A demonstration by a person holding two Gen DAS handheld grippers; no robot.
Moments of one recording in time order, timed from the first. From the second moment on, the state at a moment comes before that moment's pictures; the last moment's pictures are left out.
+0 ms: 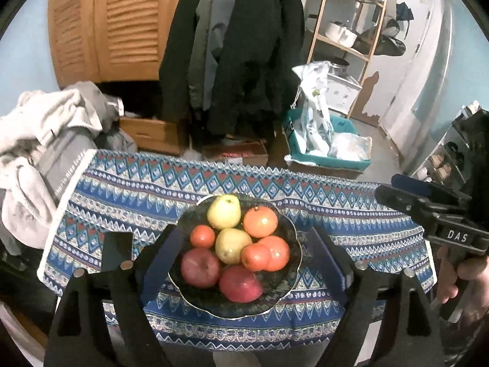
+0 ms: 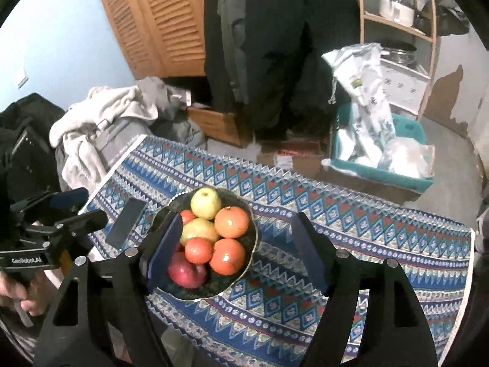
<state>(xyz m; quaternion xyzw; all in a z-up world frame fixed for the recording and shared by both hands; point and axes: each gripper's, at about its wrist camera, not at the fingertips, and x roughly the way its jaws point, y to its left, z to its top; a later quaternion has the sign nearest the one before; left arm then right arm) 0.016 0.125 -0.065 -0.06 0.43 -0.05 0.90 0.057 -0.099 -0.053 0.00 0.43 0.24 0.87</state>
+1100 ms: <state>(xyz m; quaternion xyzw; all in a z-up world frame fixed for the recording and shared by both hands) 0.001 0.082 -0.025 0.01 0.37 -0.03 0.93 0.037 -0.145 -0.016 -0.02 0.36 0.19 0.91</state>
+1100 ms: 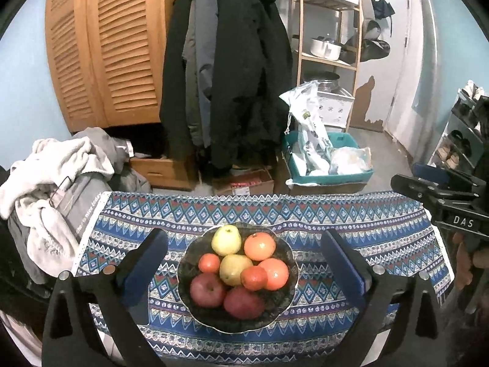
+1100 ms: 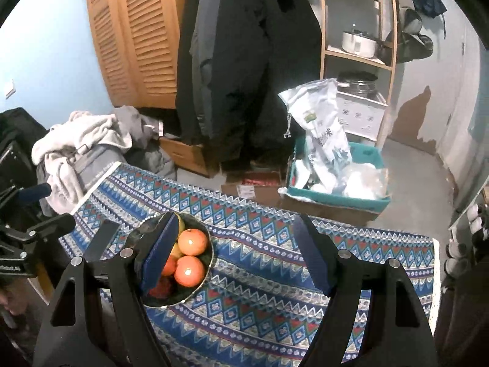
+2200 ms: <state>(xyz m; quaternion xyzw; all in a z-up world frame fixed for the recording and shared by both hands) -0.005 0.079 -0.020 0.01 0.36 -0.03 0.93 0.034 -0.142 -0.015 -0.03 0.36 0.19 0.91</state>
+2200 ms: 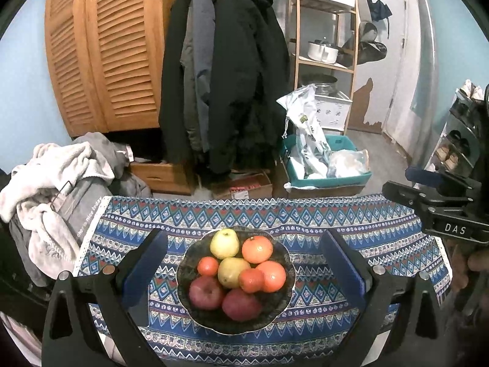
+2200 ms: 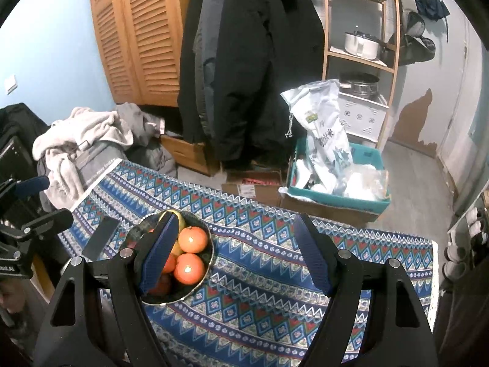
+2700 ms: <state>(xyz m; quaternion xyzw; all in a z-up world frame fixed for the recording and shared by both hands) -0.006 0.078 -0.016 0.01 0.36 -0.02 0.93 0.034 -0.141 -0.016 -0.03 0.36 0.19 0.91</state>
